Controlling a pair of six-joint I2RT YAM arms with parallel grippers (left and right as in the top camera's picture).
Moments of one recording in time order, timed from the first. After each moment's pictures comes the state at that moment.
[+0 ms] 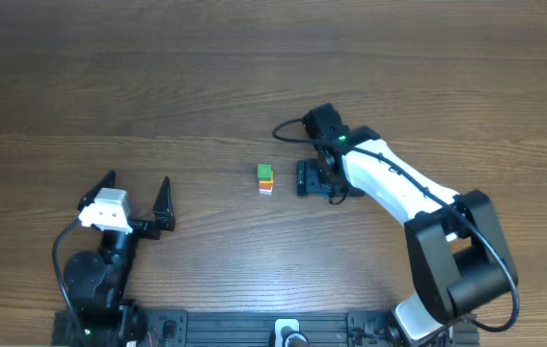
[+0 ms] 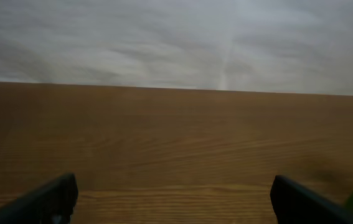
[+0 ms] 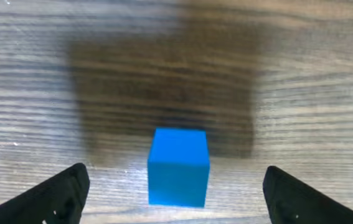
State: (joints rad) left arm -0.01 0.01 0.01 -0.06 0.13 -0.10; right arm 0.44 1.76 1.04 -0.76 -0.01 0.44
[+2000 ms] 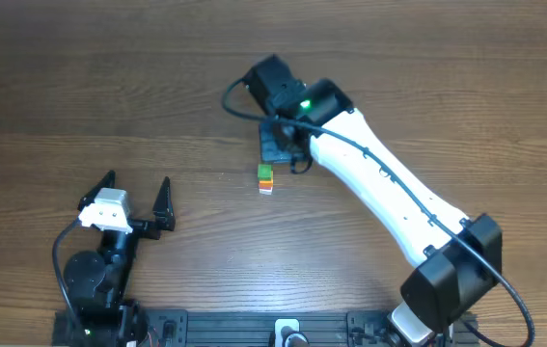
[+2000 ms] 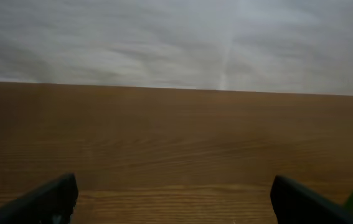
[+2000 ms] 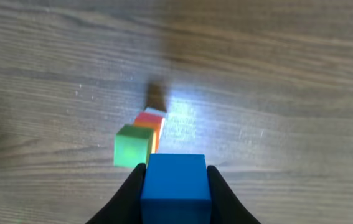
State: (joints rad) left arm -0.01 0.01 0.01 -0.06 0.13 -0.10; right arm 0.65 1.78 1.62 -1.19 0.07 0.55
